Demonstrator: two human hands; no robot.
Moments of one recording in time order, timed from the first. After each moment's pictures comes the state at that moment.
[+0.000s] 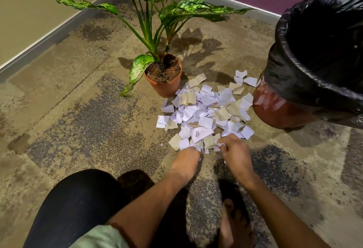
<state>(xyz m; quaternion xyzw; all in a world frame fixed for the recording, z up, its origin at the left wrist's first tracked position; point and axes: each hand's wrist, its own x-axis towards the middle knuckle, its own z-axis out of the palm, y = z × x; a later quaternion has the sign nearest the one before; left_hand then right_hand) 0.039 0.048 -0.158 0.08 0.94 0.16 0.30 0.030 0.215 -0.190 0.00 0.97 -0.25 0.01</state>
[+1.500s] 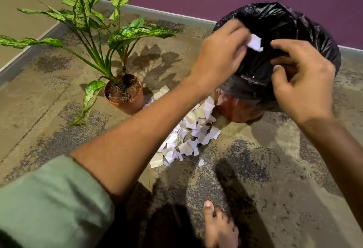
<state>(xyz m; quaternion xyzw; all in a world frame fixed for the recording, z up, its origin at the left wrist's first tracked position) -0.108 0.192 0.045 0.38 0.80 0.37 -0.27 0.004 0.337 0.053 0.01 0.91 -0.27 -0.31</state>
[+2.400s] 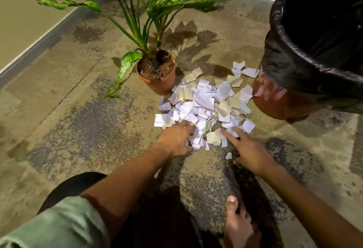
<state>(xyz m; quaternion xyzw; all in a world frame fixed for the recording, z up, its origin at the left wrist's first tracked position) -0.021 0.010 -0.155 0.22 0.94 0.03 0.26 0.027 0.261 -0.176 -0.15 0.96 -0.03 0.22</state>
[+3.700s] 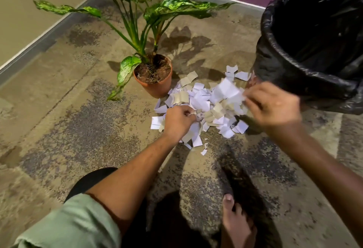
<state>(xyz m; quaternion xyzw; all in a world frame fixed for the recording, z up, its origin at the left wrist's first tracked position) -0.045 0.038 -0.128 -0.04 0.90 0.42 0.09 -0.004 0.259 -0.036 -0.13 0.94 -0.21 -0.22</state>
